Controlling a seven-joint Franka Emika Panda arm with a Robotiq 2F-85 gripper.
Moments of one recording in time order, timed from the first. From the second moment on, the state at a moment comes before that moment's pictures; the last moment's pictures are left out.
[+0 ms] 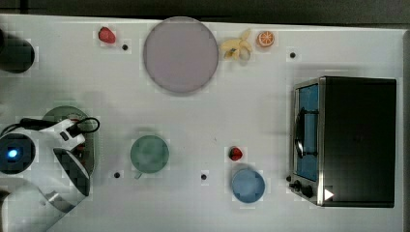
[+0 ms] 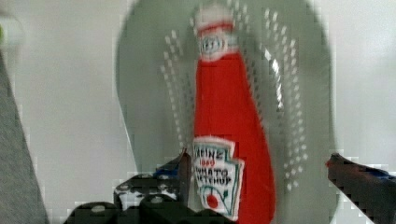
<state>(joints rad) -0.01 0.34 0.72 -2.16 -0.05 0.95 0.06</state>
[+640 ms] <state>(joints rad) -0.18 -0.04 0.56 -1.98 -0.04 0.56 0.07</state>
